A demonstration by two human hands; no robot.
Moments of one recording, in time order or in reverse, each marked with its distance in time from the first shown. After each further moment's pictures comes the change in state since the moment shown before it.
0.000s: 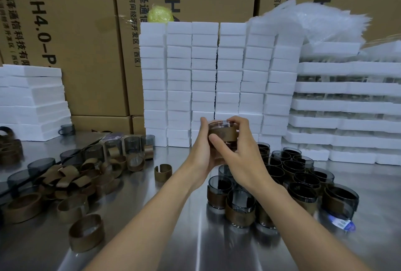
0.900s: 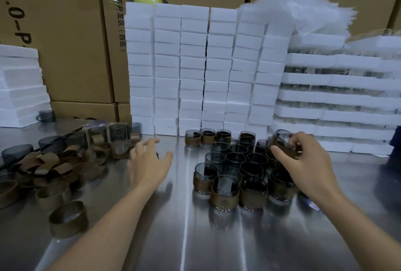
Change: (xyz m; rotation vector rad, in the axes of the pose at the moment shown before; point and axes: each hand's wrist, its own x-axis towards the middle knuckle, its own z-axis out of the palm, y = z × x) left_hand -0.008 -0.050 -0.115 1.349 0.609 0.017; right_hand -0.052 0.037 -0.139 -0.511 0.214 0.159
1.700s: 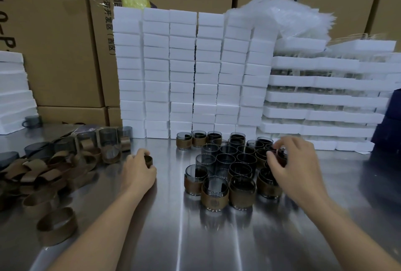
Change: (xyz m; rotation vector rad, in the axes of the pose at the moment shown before) left_hand 0.008 -0.018 0.011 -0.039 -0.034 -0.029; right_hand -0.013 0.005 -0.005 -0.276 0.014 -0.055
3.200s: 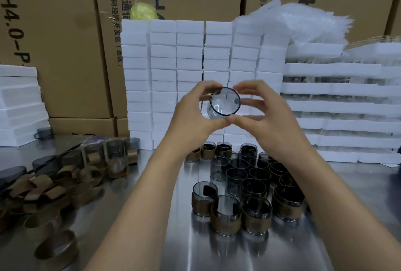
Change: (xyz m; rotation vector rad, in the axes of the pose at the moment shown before) left_hand -0.017 0.188 -0.093 -0.641 -0.087 0.671; right_hand 0.085 -0.121 -0.025 0.770 -0.187 -0.240
